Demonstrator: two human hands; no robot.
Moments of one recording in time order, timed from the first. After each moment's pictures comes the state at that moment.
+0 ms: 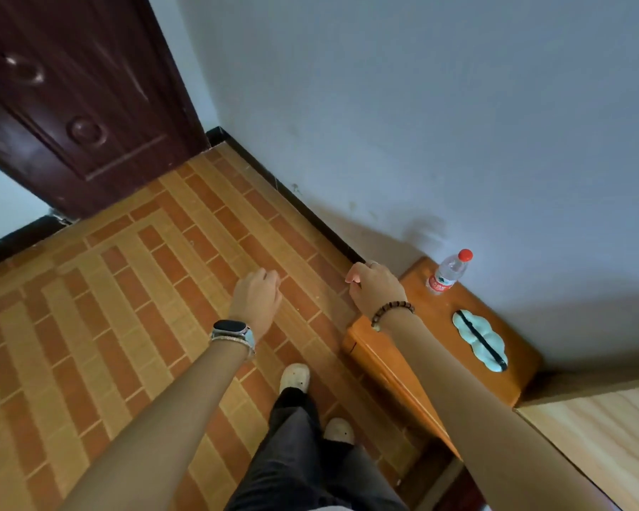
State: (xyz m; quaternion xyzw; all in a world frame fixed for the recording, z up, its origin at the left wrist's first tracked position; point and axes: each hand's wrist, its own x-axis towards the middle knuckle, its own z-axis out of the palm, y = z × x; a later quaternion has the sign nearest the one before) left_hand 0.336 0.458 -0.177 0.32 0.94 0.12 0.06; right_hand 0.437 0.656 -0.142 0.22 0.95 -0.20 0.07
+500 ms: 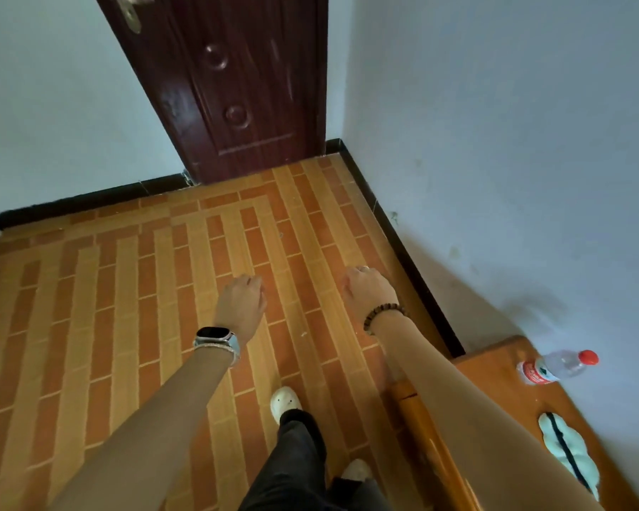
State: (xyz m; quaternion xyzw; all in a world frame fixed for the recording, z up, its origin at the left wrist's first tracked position) left_hand 0.298 0.271 -0.166 0.11 0.98 0.14 0.01; right_hand 0.308 0.507 -0.138 0.00 0.98 -0.17 0.10
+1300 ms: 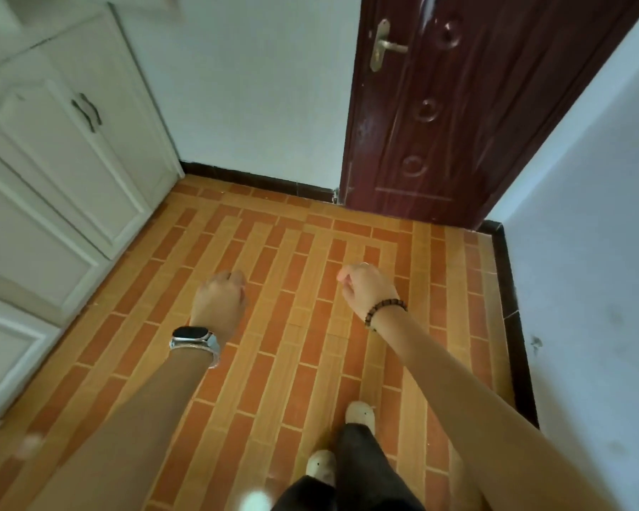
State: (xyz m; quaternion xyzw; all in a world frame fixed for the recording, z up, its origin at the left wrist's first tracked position) left_hand 0.249 -0.019 -0.124 -0.19 0.98 0.10 -0.05; right_hand 0.114 0.206 -0.101 -0.30 0.94 -0.15 0.10
